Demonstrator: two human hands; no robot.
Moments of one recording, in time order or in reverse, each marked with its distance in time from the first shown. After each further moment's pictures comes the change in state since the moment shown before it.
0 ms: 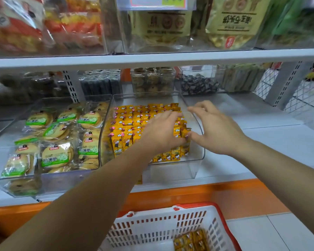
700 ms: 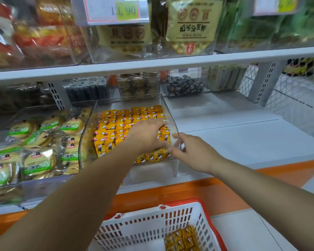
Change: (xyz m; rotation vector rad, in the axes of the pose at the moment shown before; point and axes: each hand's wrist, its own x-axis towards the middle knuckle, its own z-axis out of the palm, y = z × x) left_hand 0.014 0.012 0.000 0.212 -0.223 0.000; right_hand -0.042 0.014 0.036 0.362 -0.157 0.142
